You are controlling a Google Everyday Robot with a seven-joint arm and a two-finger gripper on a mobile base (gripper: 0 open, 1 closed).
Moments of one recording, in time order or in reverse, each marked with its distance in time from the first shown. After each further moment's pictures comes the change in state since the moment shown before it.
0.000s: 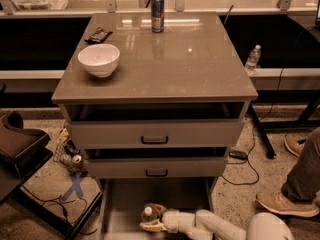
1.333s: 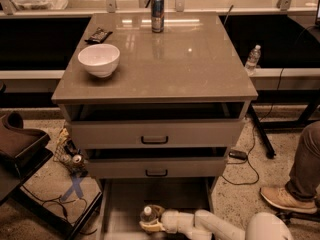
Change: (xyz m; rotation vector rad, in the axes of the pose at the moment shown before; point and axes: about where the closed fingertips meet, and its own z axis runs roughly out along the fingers) arm 0.000 0.003 0.005 -0.008 -0.004 0.003
